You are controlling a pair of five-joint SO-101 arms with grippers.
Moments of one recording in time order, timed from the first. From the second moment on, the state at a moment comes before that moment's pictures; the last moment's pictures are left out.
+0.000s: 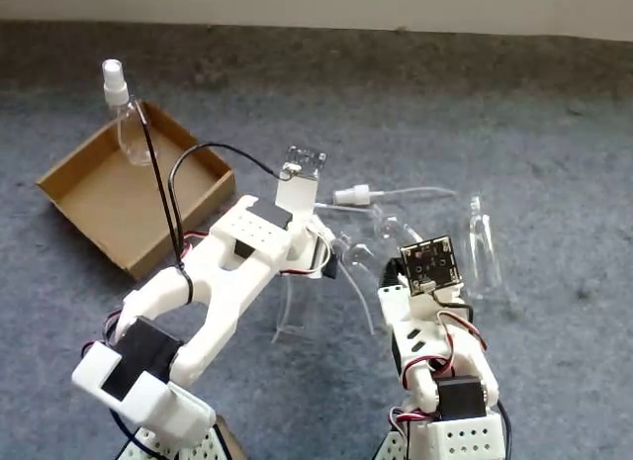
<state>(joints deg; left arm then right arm) 22.3 1.9 30.8 52.4 19.8 -9.1 -104.7 95.6 47.0 13.0</state>
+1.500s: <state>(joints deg) 22.3 -36.4 21.8 67.9 19.8 -9.1 -104.7 95.6 47.0 13.0</state>
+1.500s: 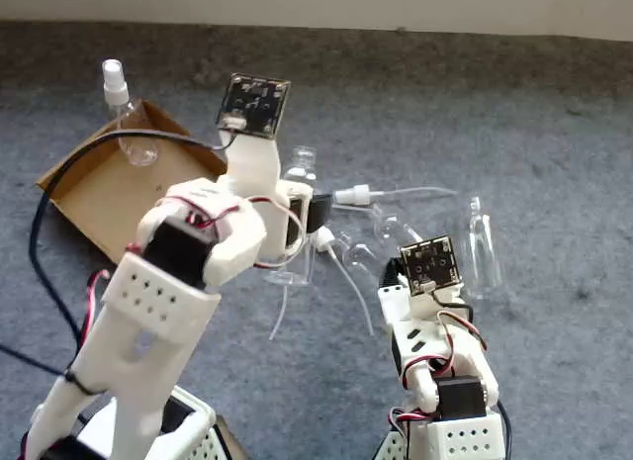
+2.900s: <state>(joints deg) 7.0 -96.4 74.3 41.6 5.5 -9.1 -104.7 95.6 47.0 13.0</state>
